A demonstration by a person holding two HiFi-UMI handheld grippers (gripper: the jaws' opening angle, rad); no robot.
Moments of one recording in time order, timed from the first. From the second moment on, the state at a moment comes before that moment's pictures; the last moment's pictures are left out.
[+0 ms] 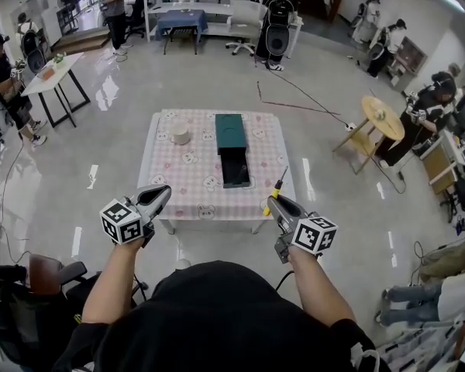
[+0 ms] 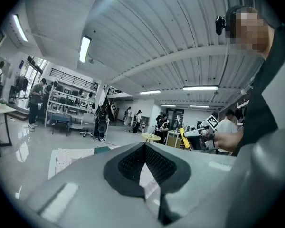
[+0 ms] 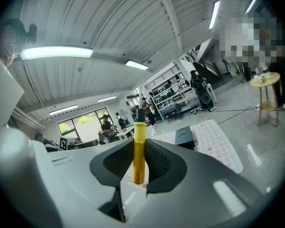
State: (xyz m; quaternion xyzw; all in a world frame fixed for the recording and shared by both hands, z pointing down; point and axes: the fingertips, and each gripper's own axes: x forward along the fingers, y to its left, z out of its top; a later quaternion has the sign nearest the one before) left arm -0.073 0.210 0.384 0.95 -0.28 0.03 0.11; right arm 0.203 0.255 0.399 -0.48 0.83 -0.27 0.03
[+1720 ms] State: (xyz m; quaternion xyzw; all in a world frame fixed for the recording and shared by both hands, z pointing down) left arm -0.123 0.140 0.431 0.96 -0.24 0.06 0.15; right arm 0.178 0.201 0.421 -0.54 0.79 -0.28 0.03
